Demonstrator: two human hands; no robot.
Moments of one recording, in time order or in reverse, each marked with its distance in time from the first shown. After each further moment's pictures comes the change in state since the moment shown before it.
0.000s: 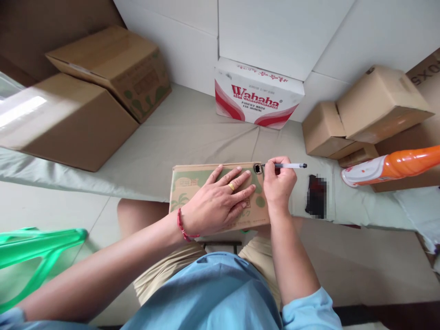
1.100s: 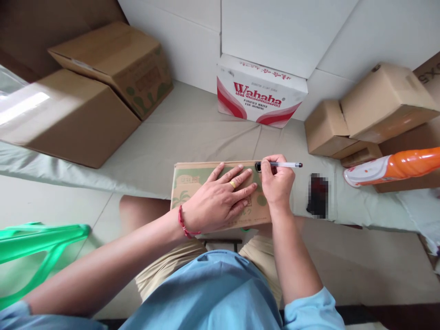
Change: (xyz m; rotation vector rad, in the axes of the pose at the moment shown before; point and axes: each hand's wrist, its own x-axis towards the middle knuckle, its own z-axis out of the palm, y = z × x) left_hand 0.001 0.000 -0.001 -0.013 -0.017 -0.013; right_hand -0.003 -0.008 -0.002 0.036 -0.159 -0.049
